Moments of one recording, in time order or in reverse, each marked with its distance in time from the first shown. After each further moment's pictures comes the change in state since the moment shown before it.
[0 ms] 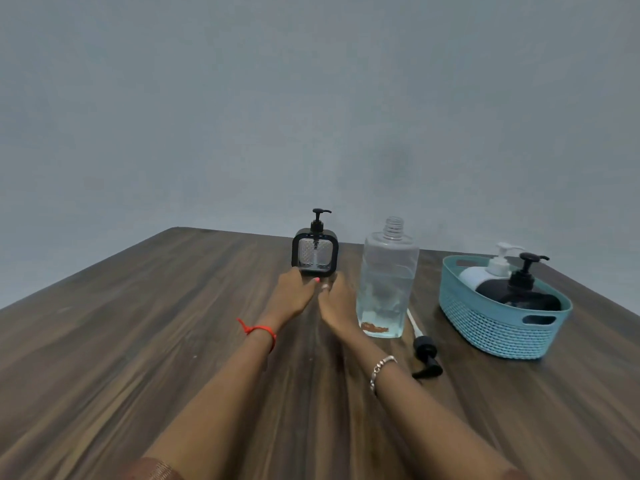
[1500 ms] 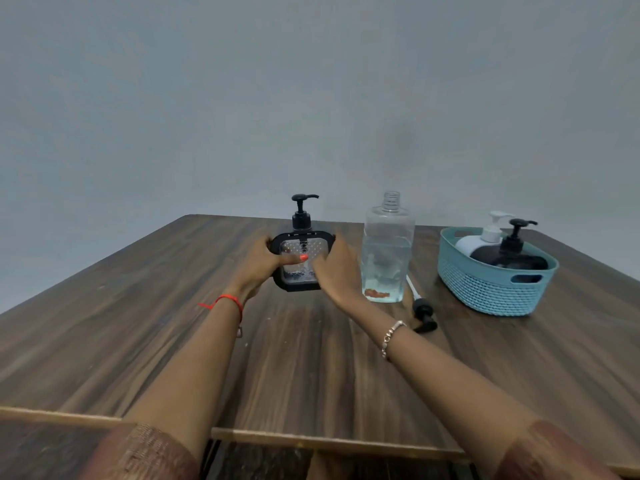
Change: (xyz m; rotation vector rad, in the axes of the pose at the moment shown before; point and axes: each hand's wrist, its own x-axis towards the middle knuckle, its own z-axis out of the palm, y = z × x) left_hand -0.019 -0.024 -0.062 -0.568 -0.101 -0.184; right_hand -0.055 -0.046 -0.032 0.002 0.056 -0.162
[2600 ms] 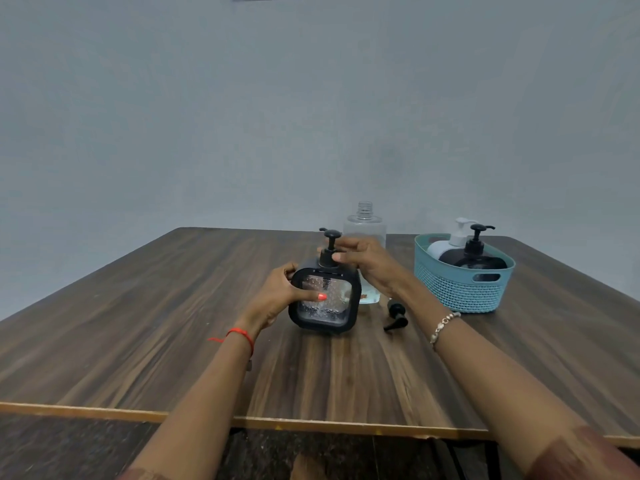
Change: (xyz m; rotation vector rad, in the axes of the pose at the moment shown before) left_hand -0.067 0.012 0.057 -0.027 -0.170 0.063; right_hand 0.006 0.026 -0.106 0.553 -0.490 -0.027
